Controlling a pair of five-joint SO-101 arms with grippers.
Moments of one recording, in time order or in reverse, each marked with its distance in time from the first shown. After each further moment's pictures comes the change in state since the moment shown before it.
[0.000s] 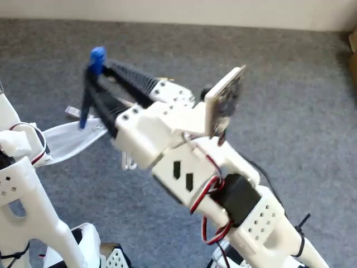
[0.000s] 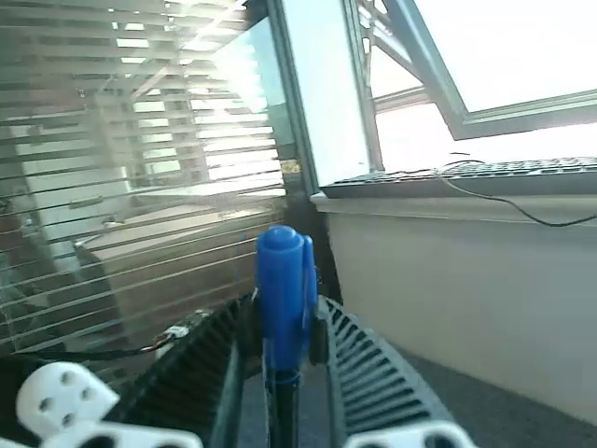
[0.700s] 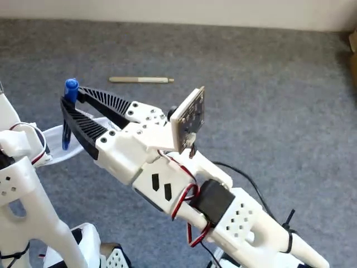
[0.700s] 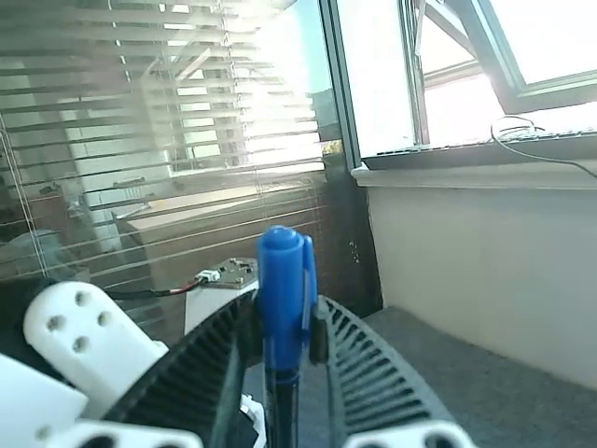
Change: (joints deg) left arm 0.0 0.0 0.0 0.0 0.0; right arm -4.1 -0.2 14.2 -13.5 0.5
